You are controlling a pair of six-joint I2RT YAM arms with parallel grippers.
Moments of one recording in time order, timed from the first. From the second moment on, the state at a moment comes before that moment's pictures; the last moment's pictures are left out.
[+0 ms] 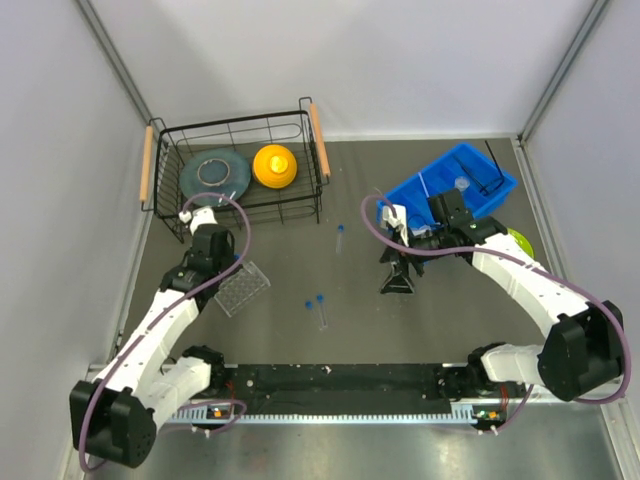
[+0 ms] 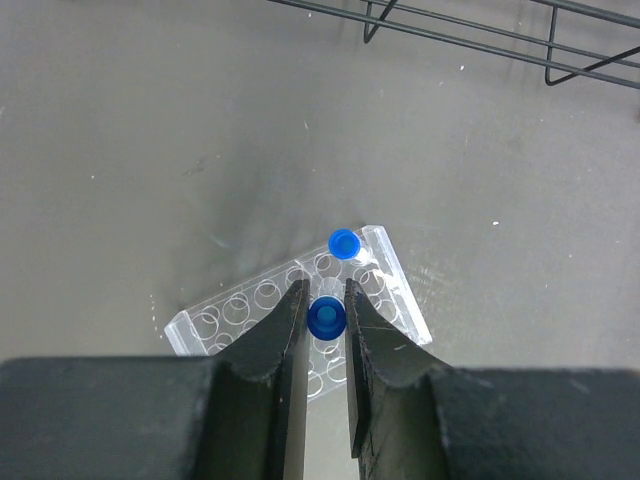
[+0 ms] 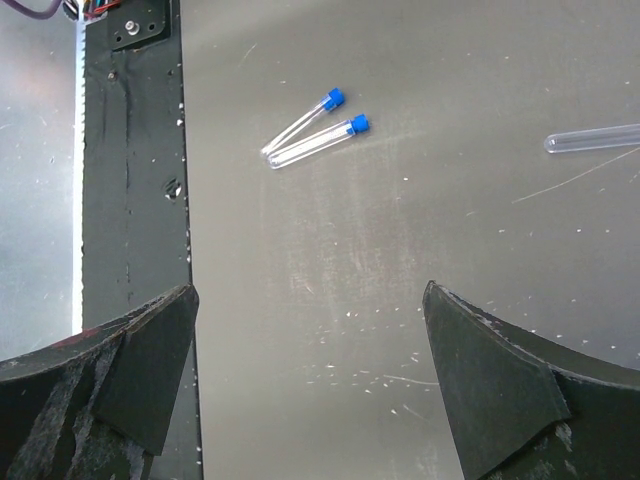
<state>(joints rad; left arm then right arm) -0.25 0.91 0.66 -0.49 -0.31 -0.52 0.39 1.27 0.97 -0.70 -0.95 -0.62</state>
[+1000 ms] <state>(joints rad) -0.20 1.01 0.60 -0.36 -0.24 -0.47 0.39 1.29 0.96 -0.70 -0.95 -0.63</state>
